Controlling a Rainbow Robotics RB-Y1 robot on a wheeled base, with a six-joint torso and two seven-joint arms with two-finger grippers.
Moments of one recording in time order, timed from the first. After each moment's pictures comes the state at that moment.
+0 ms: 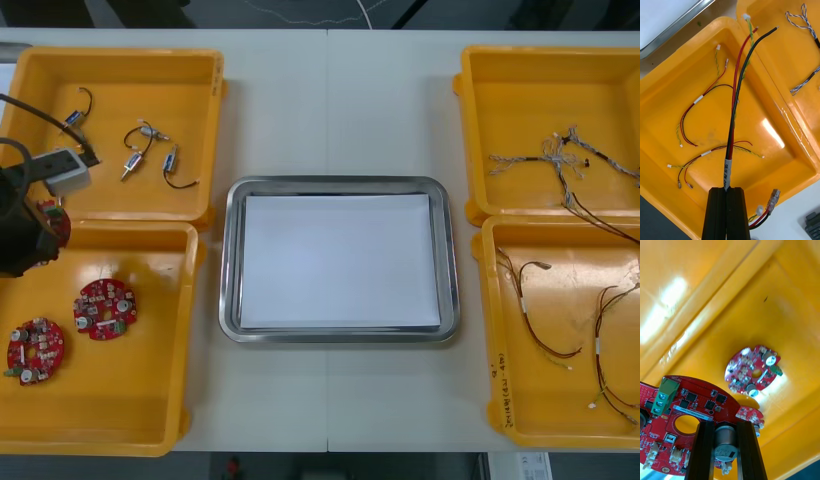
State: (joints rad) right arm -0.08 -0.95 -0.45 -2.42 -1.11 1.92 2.01; left arm -0.37 0.93 0.06 -2.06 0.95 1.91 -1.90
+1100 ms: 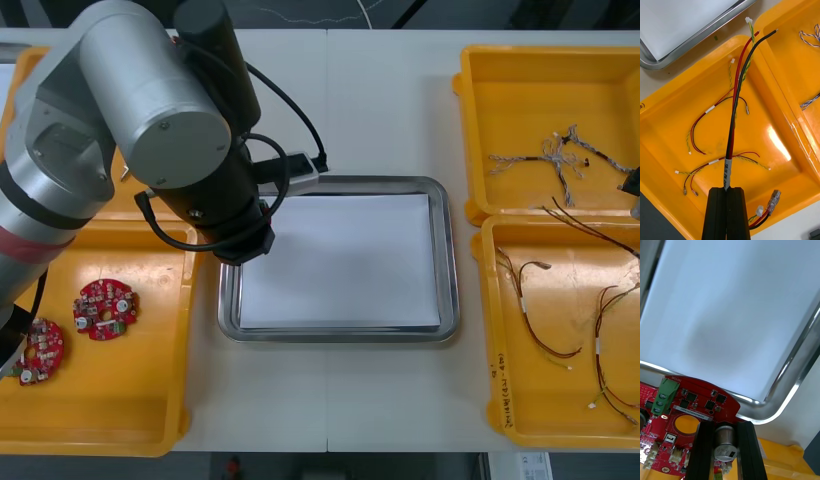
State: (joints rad) right arm -0.11 -0.95 -0.43 -2.43 -1.17 1.92 2.01; left arm -0.85 0.56 -0.51 -1.94 0.85 1.91 -1.64
